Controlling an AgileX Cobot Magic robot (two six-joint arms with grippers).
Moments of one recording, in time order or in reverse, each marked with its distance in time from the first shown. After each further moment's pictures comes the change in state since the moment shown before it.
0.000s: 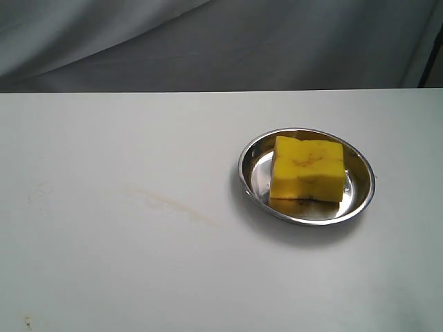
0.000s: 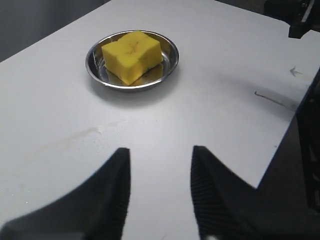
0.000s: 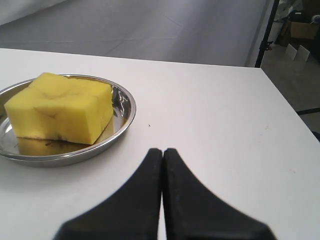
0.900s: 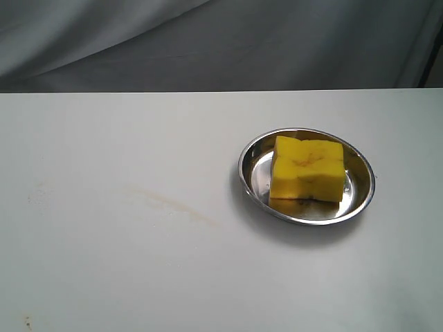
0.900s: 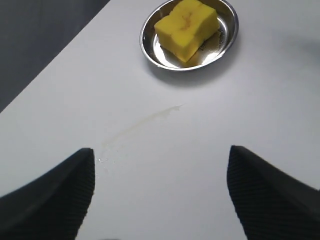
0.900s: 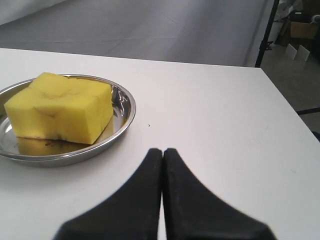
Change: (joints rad) left arm 0.000 0.415 -0.454 0.210 0.249 0.060; right arm 0.000 0.000 0.000 0.000 0.000 0.000
